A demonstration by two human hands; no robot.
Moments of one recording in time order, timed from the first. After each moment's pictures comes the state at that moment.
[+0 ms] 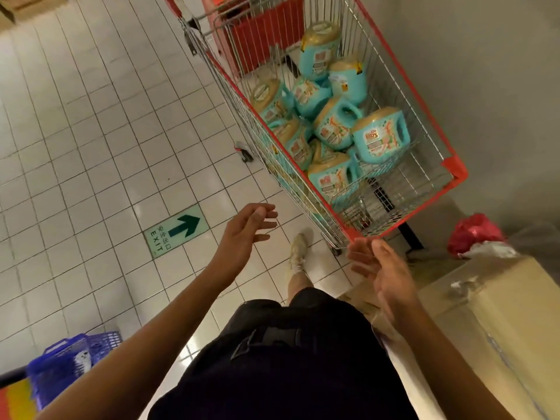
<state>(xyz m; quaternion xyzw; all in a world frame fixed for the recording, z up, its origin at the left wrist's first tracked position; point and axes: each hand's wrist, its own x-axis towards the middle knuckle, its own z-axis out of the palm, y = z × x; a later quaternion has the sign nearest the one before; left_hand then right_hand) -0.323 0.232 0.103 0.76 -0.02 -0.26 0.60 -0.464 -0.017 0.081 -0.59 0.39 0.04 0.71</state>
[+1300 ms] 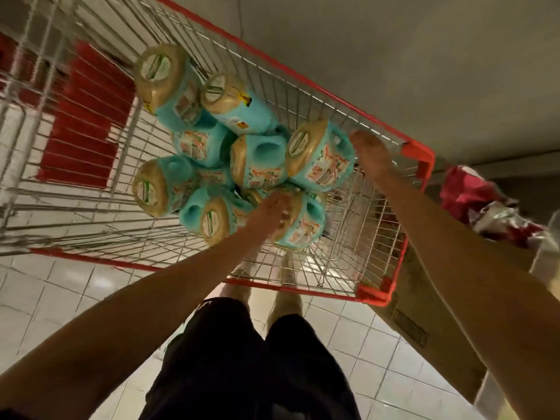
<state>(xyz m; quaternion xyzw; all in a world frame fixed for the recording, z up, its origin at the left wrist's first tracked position) 0.019 -0.064 -0.070 0.68 -0.11 -0.64 0.33 -0.112 -0.287 -0.048 -0.59 0.61 -0.02 0.53</state>
